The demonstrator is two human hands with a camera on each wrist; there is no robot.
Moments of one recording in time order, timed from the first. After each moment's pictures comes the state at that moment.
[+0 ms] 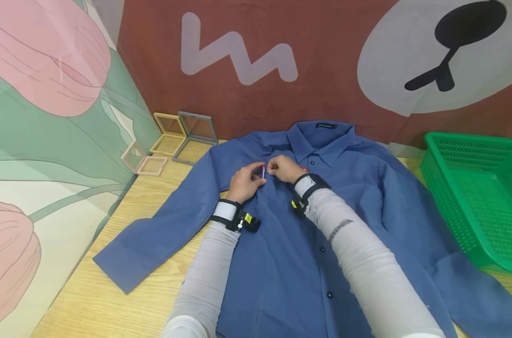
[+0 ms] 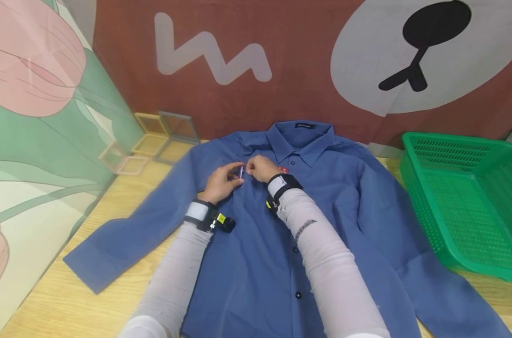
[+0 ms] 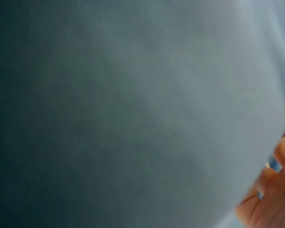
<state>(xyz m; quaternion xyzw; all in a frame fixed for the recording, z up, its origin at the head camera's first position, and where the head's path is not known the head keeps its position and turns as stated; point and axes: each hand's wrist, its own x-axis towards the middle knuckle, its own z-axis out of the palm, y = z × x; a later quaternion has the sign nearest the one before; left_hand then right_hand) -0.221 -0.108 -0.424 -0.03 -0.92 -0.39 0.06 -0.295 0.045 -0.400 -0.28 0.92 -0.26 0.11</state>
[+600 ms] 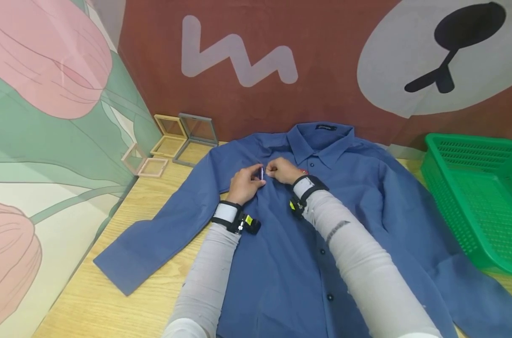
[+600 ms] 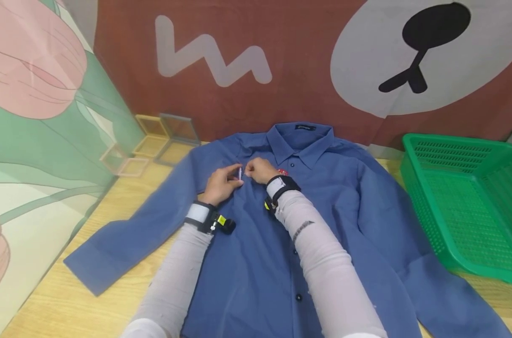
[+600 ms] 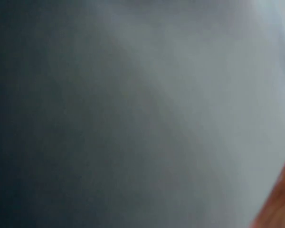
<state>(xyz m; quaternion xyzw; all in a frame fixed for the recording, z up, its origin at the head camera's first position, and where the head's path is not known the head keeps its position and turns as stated) -0.218 -0.106 -0.420 -0.02 -0.92 -0.38 0.06 -0.298 0.041 -0.405 -0.29 0.91 -0.27 0.11</state>
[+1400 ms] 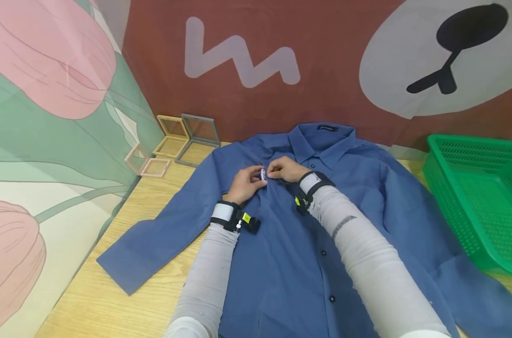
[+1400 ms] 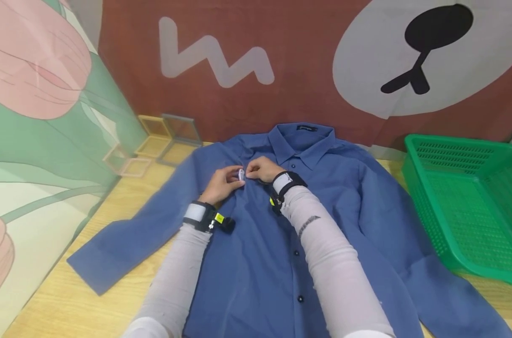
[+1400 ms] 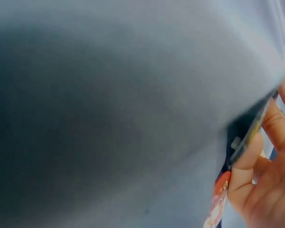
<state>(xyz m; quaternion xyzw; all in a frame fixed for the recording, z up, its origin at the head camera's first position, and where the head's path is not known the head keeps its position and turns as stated) -0.222 -0.116 -0.425 -0.05 -0.88 -0.48 0.03 -0.306 0.054 -0.401 -0.33 0.86 -0.35 0.18</state>
